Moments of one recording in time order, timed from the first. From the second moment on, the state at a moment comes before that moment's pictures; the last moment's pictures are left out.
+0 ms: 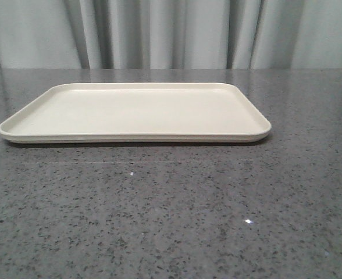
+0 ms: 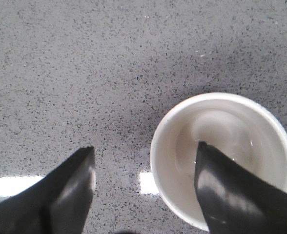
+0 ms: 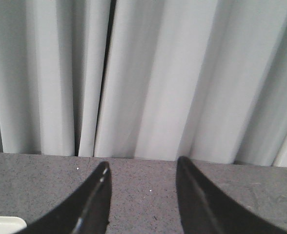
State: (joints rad) left arm -0.02 1.04 -1.14 0.20 1.26 0.01; right arm 0.03 0.80 -1.25 -0.10 0.60 0.04
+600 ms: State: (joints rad) left arm -0.02 1.13 -1.12 0.18 1.25 0.01; right arm 0.03 0.80 -1.25 -0.10 0.61 0.04
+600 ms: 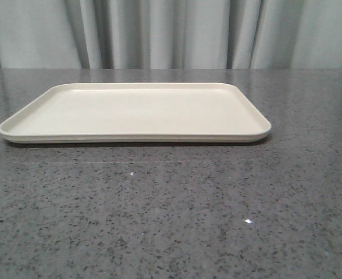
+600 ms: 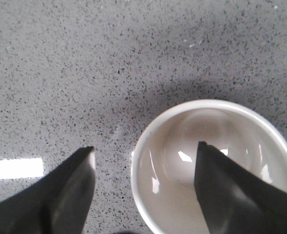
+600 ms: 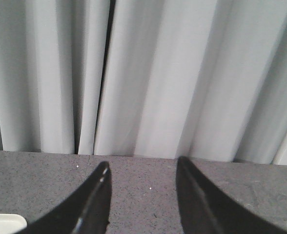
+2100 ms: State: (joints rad) left arm -0.02 1.19 -1.03 0.15 1.14 0.01; right arm 0.03 0.80 -1.25 -0.10 0.64 0.04
